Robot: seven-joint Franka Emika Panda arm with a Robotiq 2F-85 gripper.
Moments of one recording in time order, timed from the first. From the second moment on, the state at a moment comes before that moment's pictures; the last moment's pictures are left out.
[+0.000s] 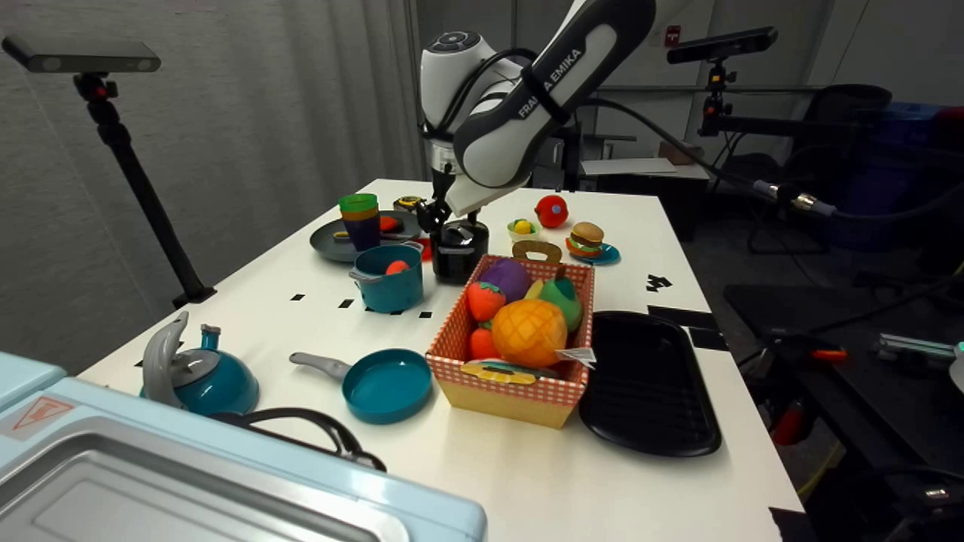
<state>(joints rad) -0.09 0.87 -0.39 -1.51 -0.12 2.59 0.63</state>
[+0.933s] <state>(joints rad) -0.10 0.88 -0.40 -1.46 -0.12 2.59 0.63</state>
